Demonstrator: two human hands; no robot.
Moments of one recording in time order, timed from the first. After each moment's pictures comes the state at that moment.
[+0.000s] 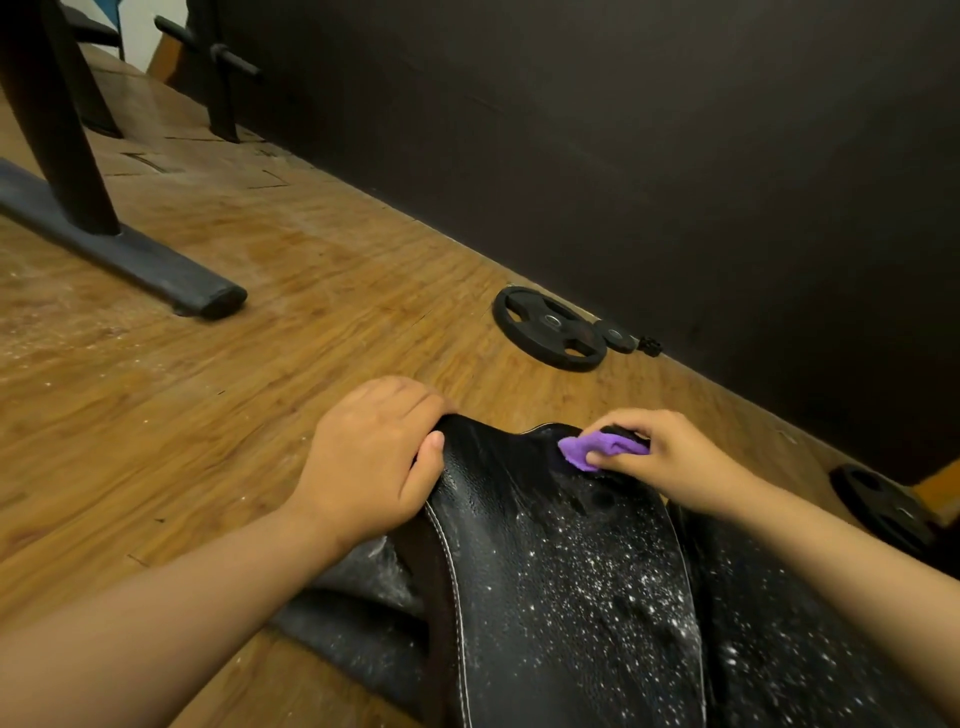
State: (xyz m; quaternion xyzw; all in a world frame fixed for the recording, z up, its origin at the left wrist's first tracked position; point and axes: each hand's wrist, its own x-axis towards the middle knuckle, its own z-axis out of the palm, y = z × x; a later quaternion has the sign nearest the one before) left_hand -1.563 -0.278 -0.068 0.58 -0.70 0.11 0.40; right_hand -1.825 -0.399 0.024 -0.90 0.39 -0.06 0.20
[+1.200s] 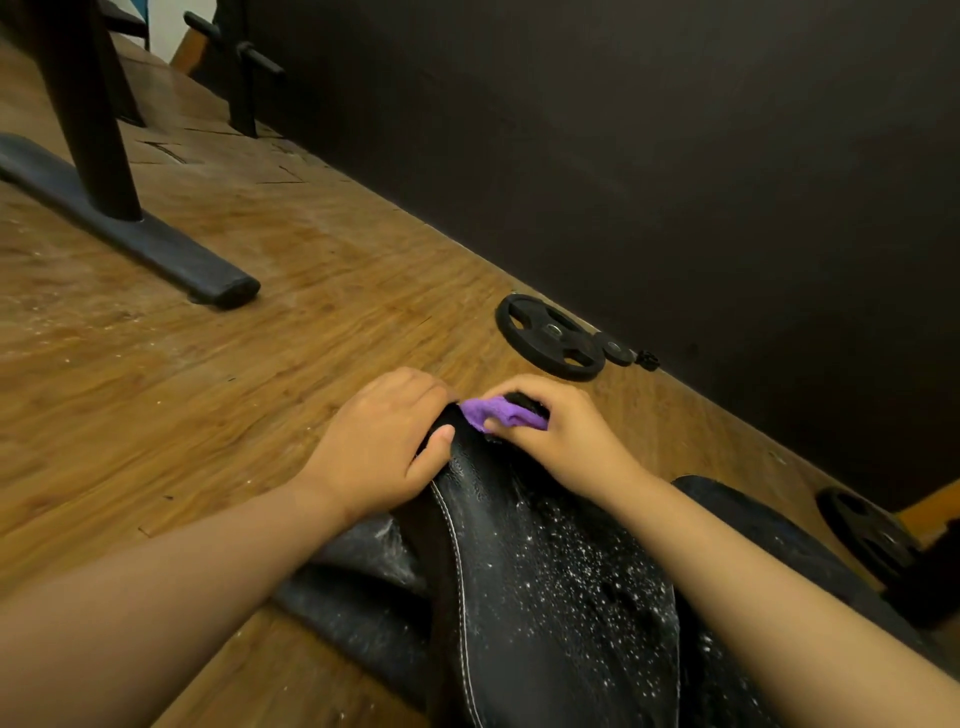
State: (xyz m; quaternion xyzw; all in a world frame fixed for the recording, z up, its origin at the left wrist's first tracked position) left_hand -1.558 -0.277 -0.068 0.59 -0.71 0.07 0.37; right_hand -1.734 -0.349 0.018 -0.92 0.30 -0.18 0.19
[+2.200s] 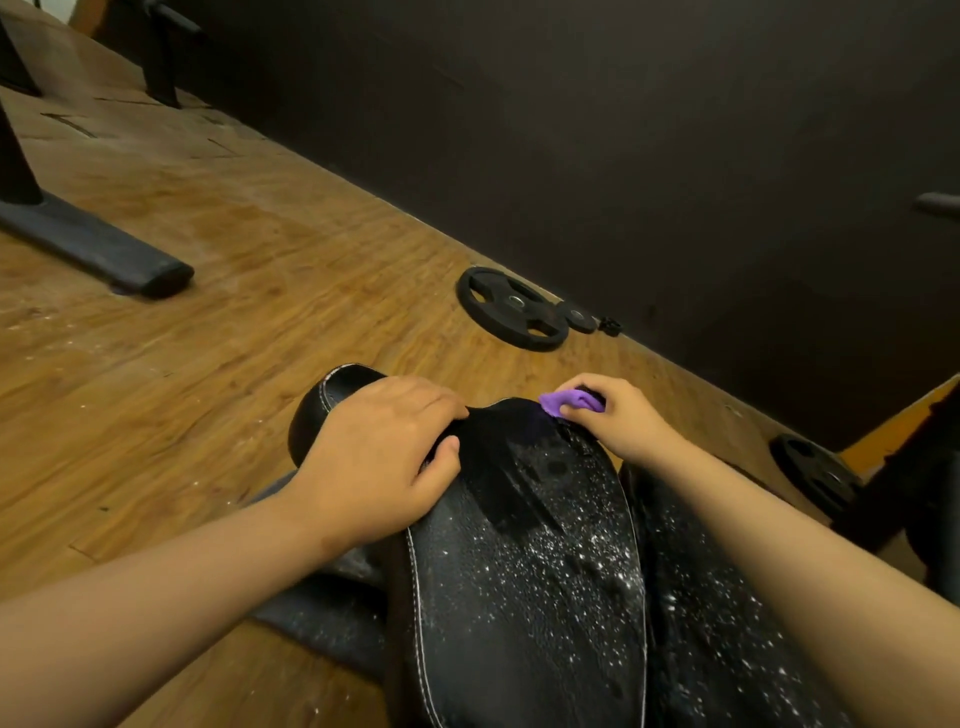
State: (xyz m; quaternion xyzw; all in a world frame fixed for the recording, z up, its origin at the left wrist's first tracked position) left_hand -1.596 -0.268 -0.053 0.55 -0.75 0.05 0.37; right_hand -1.831 -0.417 0.010 -0.83 0.51 -0.12 0.19
